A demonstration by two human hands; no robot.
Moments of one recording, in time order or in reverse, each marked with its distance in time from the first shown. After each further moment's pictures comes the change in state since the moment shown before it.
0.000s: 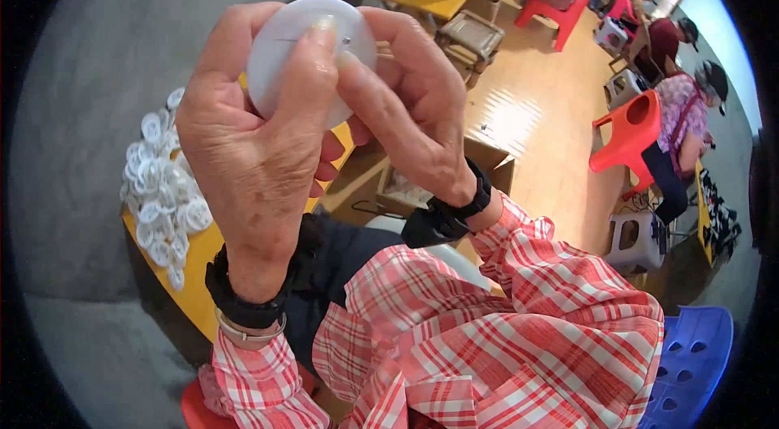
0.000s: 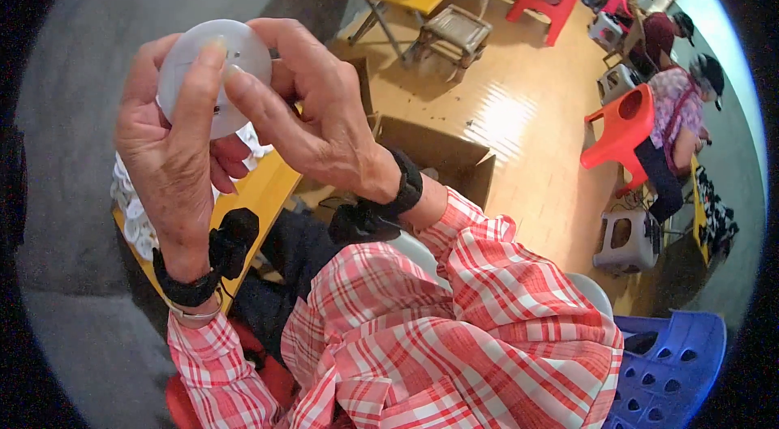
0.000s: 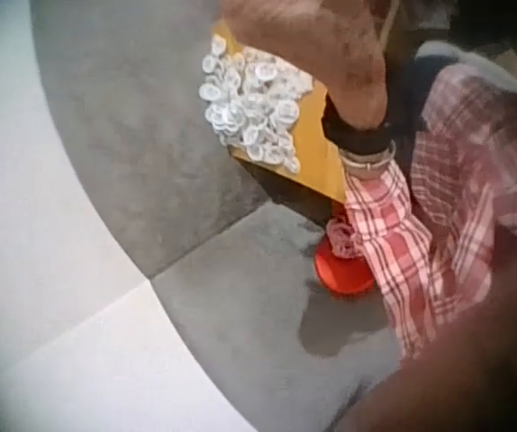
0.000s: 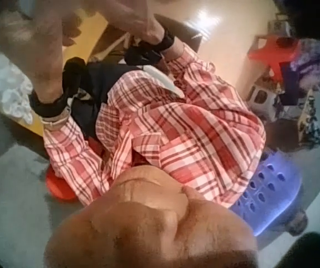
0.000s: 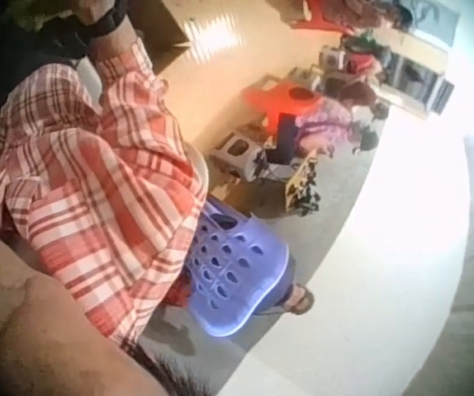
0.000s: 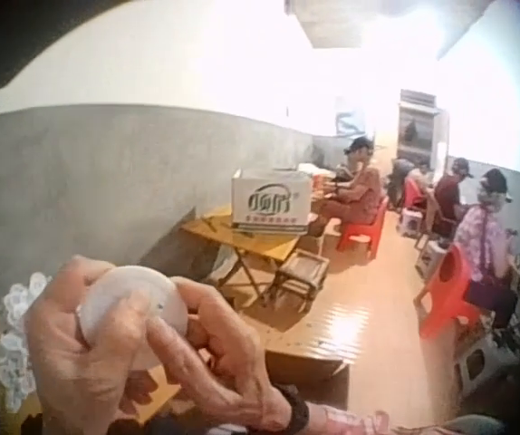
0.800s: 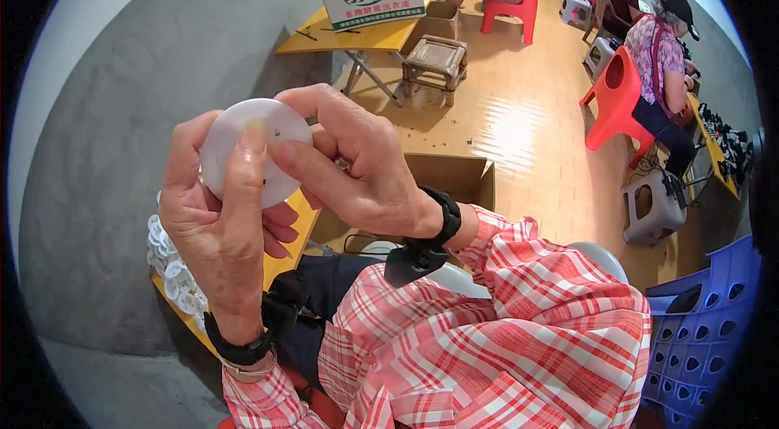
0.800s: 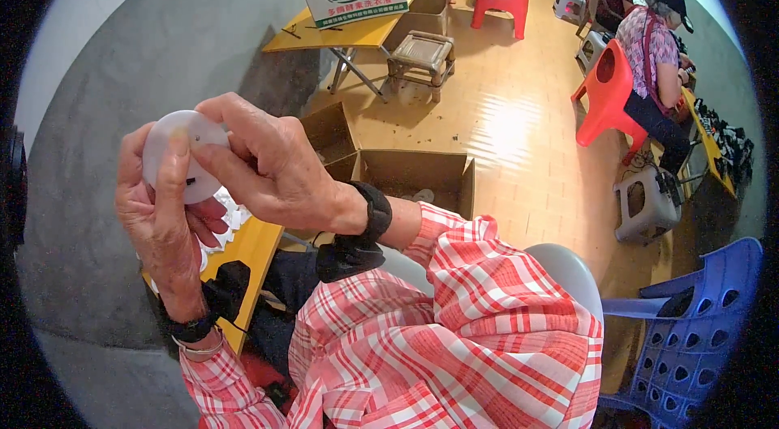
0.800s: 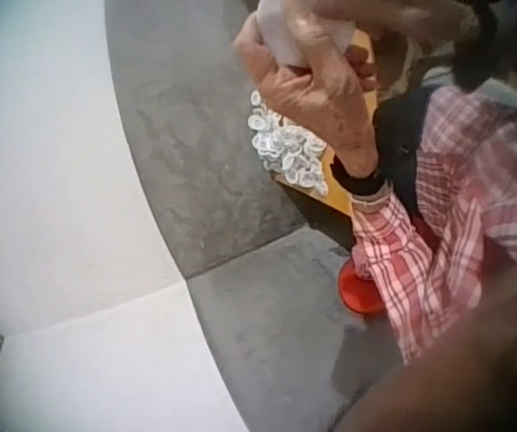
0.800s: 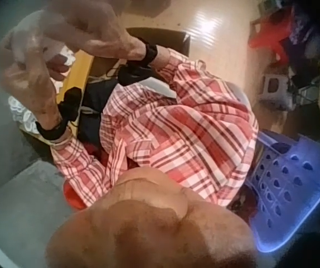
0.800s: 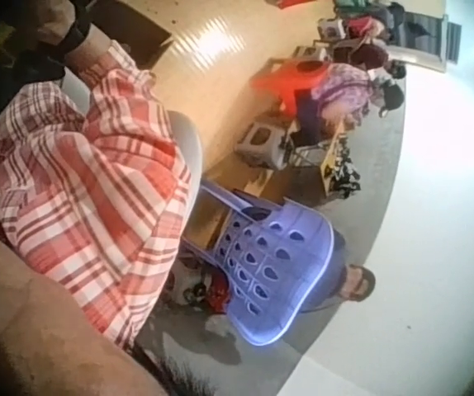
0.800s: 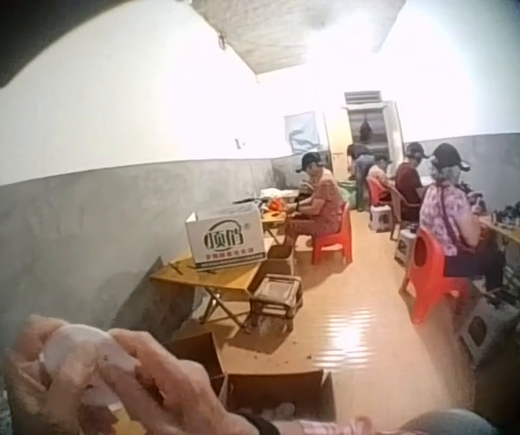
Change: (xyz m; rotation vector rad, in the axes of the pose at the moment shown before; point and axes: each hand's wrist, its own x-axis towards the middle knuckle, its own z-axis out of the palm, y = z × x) left_hand -0.027 0.053 0.019 -0.014 -0.124 0.019; right_hand -0.018 -0.060 -0.024 -0.092 0.005 -0.082
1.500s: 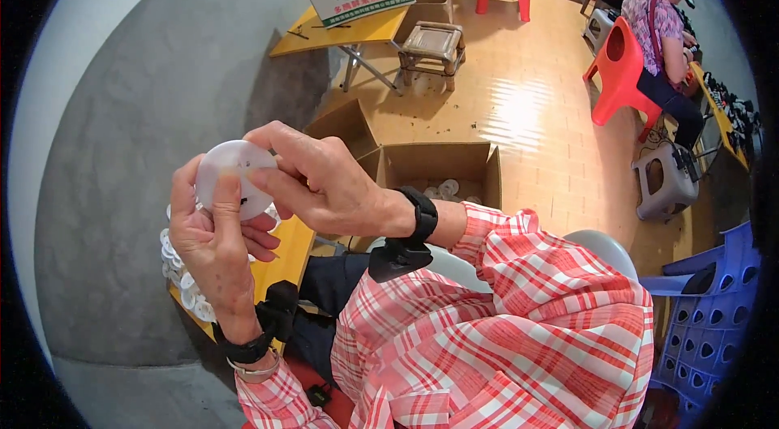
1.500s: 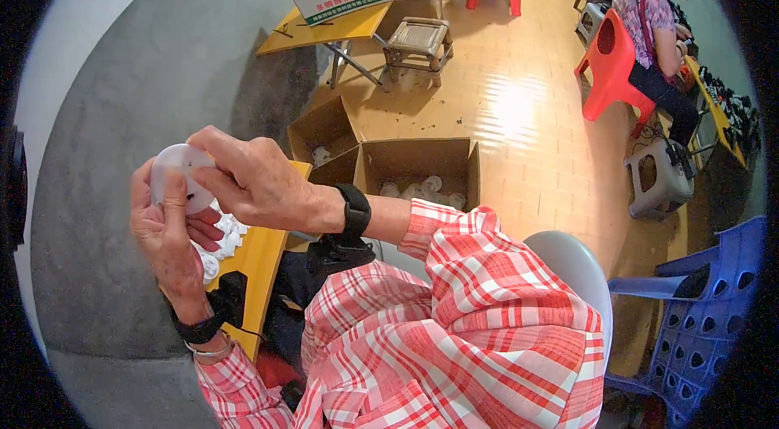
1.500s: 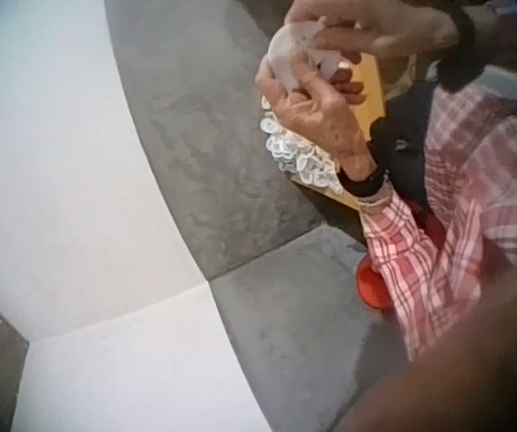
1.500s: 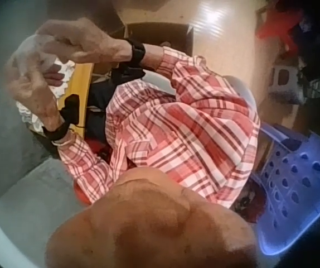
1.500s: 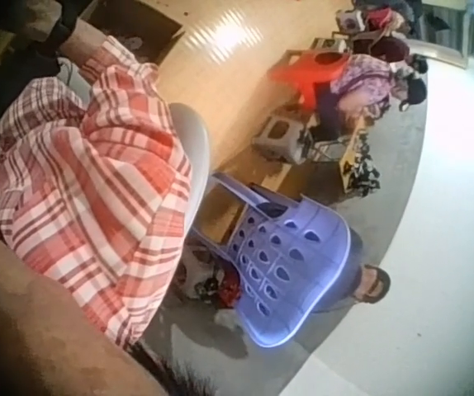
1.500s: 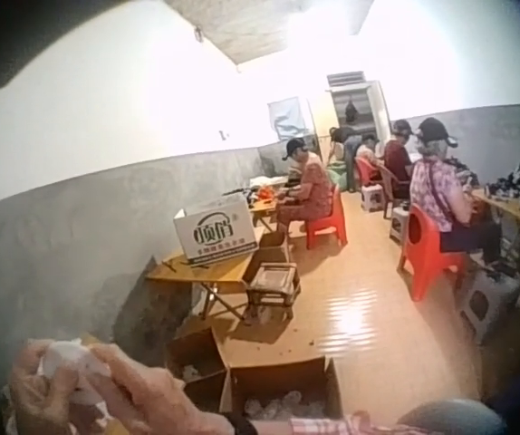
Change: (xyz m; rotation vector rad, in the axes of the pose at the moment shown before) left_hand 0.005 -0.027 -0.018 0.132 -0.081 -0.055; right_hand -0.002 0.036 0.006 -0.031 -0.033 -0.091
